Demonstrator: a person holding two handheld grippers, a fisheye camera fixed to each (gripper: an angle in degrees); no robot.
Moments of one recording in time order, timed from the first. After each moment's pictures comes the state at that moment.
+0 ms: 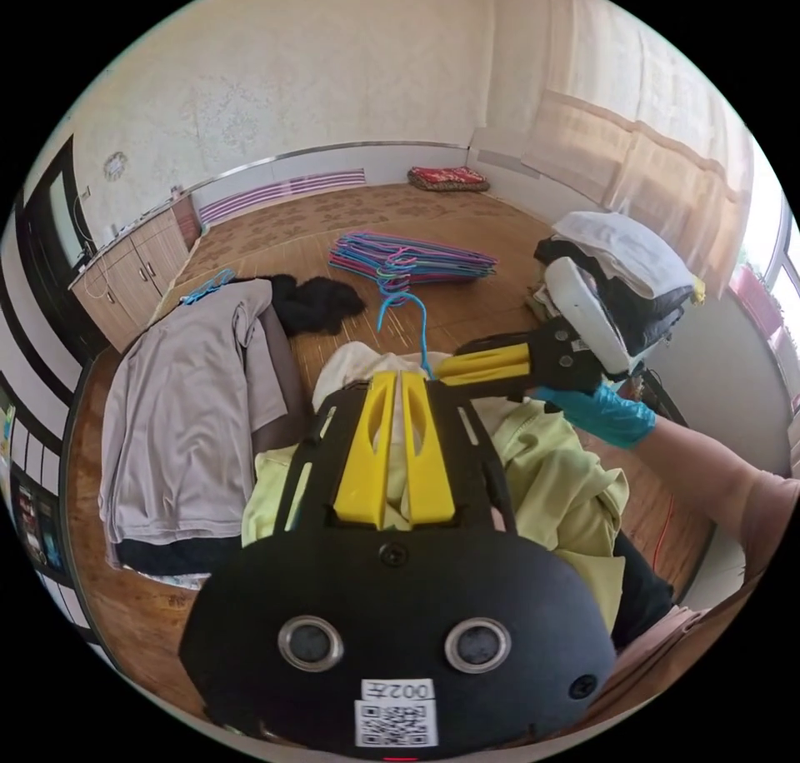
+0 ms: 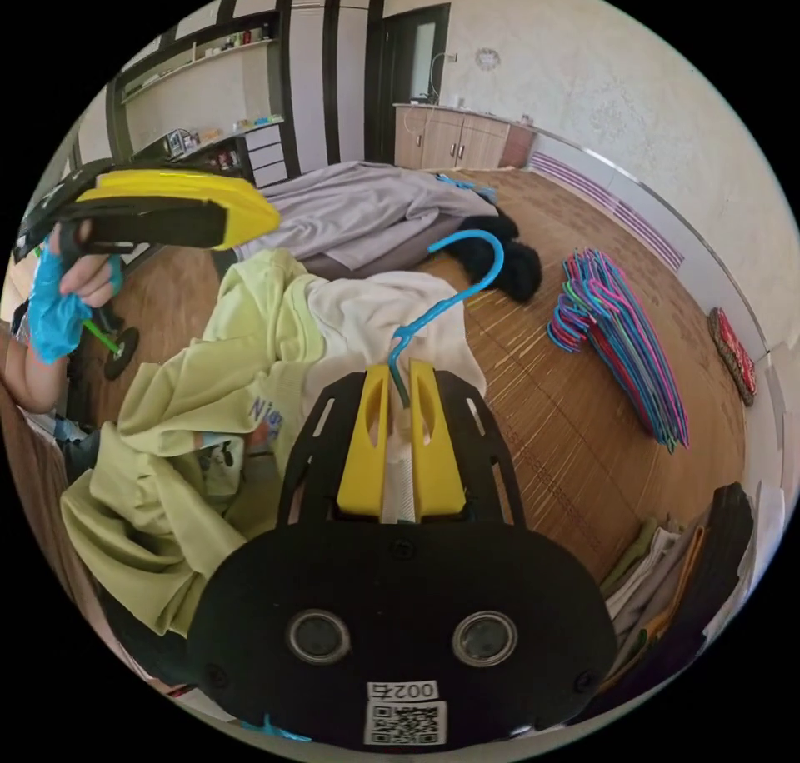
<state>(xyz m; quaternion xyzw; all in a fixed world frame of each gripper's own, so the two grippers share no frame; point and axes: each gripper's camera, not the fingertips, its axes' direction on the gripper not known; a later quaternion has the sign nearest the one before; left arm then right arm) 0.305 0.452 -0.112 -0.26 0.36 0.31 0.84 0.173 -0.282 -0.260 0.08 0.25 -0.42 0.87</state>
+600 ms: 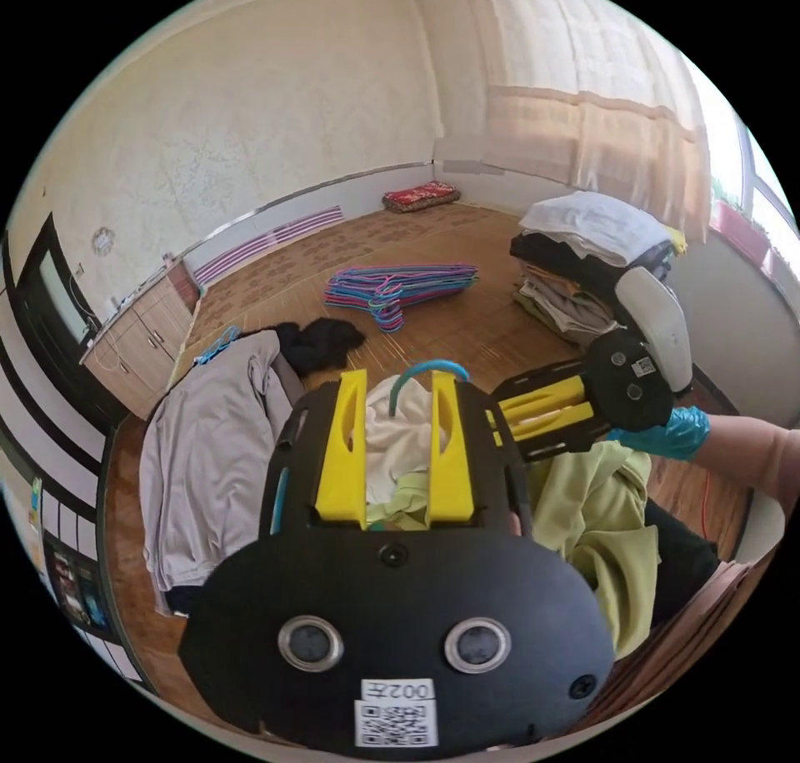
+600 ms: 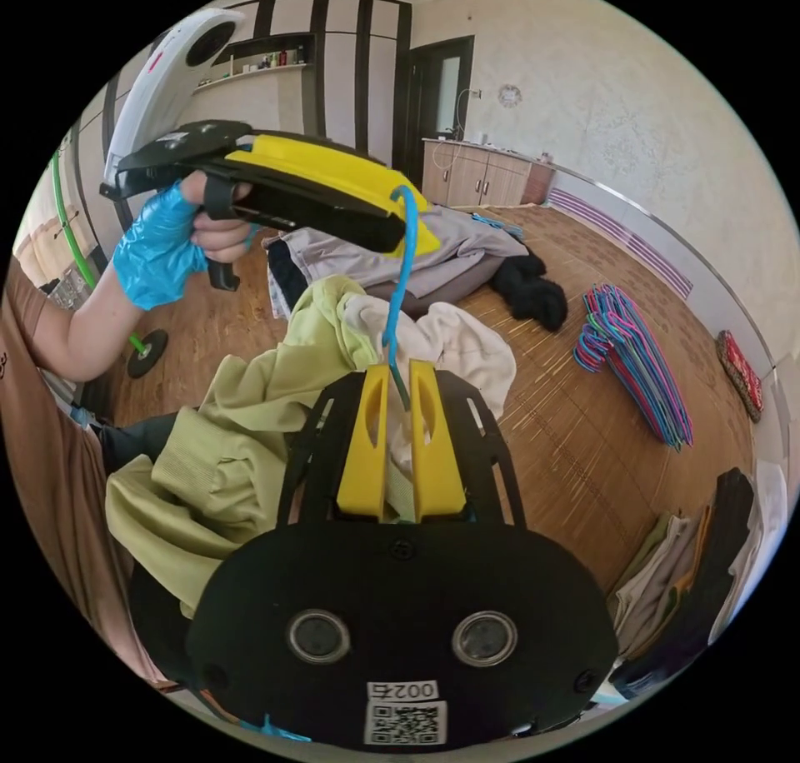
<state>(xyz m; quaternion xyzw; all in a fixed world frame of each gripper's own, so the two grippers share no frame) 0.307 0.460 -0.175 -0.18 0.36 0.39 0.83 0.093 -0.163 -0.293 0.11 0.20 -0.46 0.86</state>
